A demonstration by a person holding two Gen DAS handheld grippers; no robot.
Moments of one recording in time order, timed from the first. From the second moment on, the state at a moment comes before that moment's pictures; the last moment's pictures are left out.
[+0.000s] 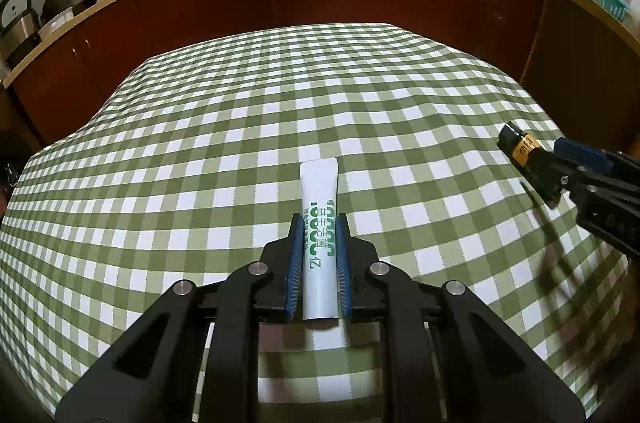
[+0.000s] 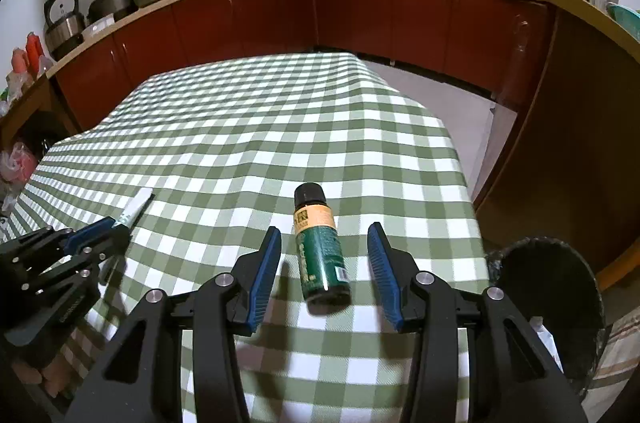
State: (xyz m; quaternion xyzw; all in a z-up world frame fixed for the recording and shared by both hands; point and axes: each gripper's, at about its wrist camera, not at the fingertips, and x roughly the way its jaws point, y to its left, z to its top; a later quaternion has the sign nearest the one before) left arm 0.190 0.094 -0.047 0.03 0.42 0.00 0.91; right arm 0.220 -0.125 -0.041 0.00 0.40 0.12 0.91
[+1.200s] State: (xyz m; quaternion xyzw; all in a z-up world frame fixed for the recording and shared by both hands) left arm 0.149 0.045 -0.007 0.02 0.38 -0.03 0.93; right arm 0.160 -0.180 -0.020 0.02 0.38 0.09 0.92
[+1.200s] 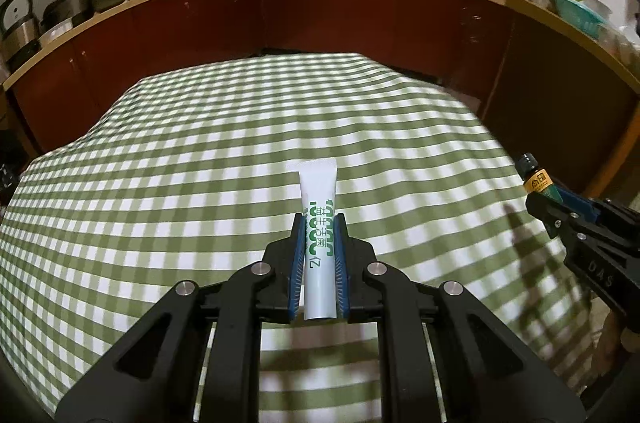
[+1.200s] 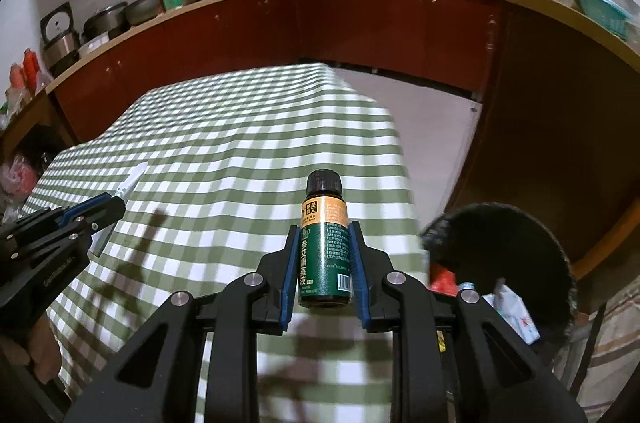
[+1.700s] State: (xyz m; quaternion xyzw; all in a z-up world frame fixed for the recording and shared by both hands) left arm 0.136 -0.082 0.006 0.05 0.35 -0.14 0.93; right arm 0.127 -0.276 -0.017 0.06 0.35 -0.01 0.93
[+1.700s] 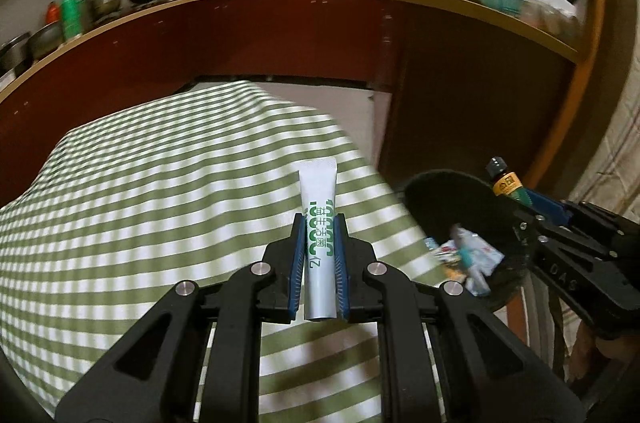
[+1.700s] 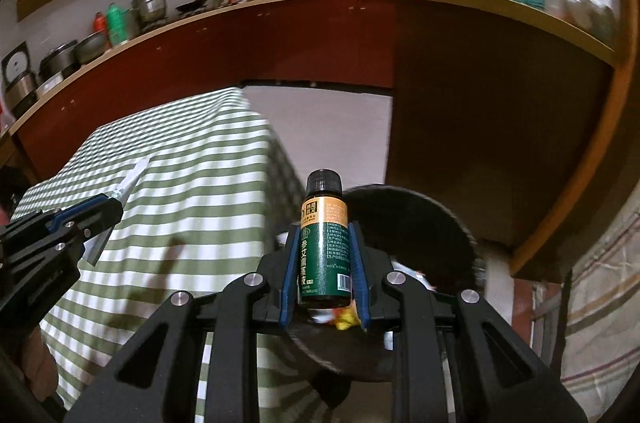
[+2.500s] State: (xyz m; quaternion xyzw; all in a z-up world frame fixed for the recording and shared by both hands) left arm 0.168 -0.191 -0.031 0.10 0.35 -0.19 0.91; right arm 0.132 -0.338 -0.046 0.08 0.35 -0.07 0.93
